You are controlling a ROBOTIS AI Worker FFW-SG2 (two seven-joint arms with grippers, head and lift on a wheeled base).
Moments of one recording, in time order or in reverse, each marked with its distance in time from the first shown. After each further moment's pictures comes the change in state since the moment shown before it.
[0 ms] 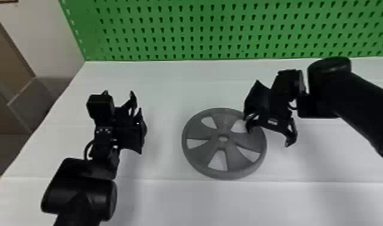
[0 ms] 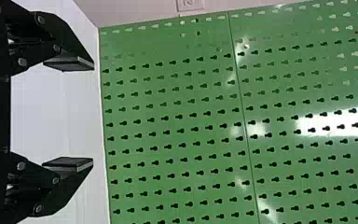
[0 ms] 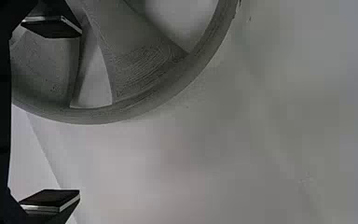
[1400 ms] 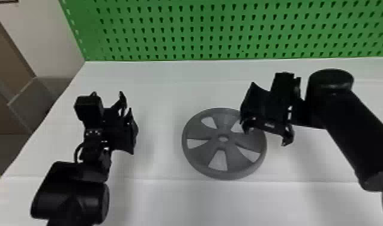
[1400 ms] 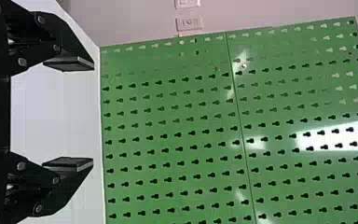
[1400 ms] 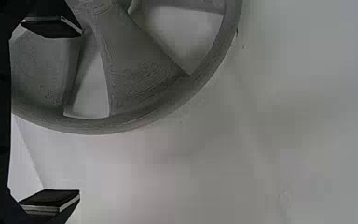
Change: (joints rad) left arm 0.032 0.004 0.045 -0.042 0.003 0.007 0.018; right arm 0.263 0.019 -0.368 -0.442 0.223 0.072 -0.184
